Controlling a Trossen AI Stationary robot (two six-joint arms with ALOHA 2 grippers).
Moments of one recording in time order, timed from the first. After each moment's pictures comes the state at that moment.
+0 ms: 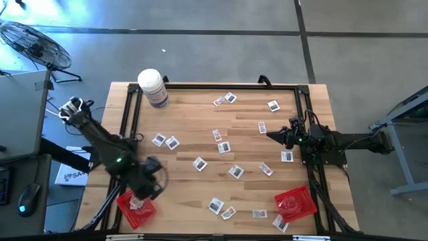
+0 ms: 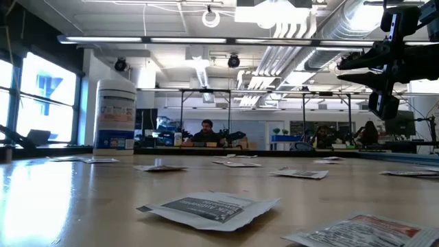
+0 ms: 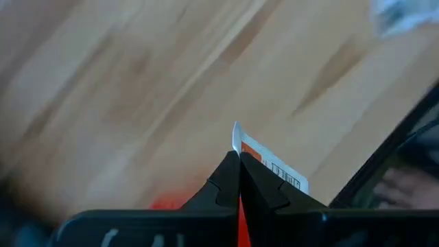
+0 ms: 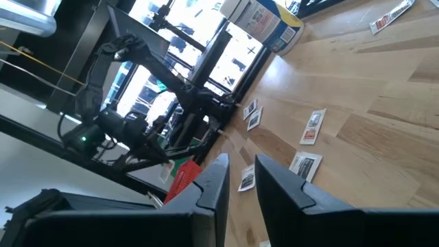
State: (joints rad) left arm -0.79 1.27 1.05 -1.07 -0.16 -1.54; right arm -0.02 0.12 0.01 0.06 0.15 1.01
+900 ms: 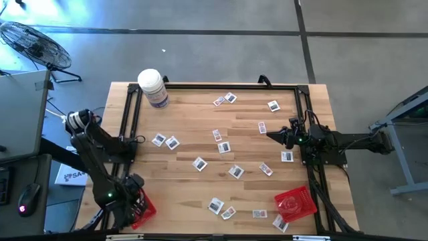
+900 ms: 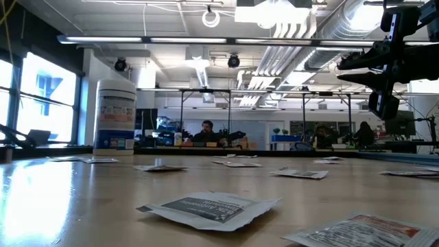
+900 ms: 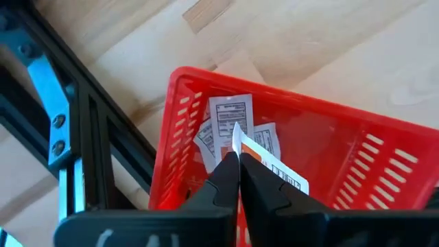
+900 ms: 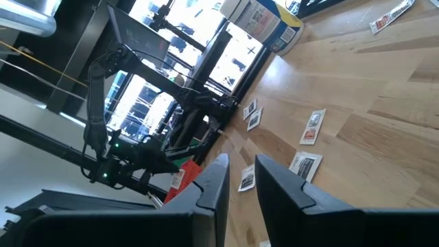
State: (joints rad) left arm -1.11 1.50 1.05 -1.11 -0.02 -2.06; right arm -0.02 0.12 0.01 0.06 0.15 1.01
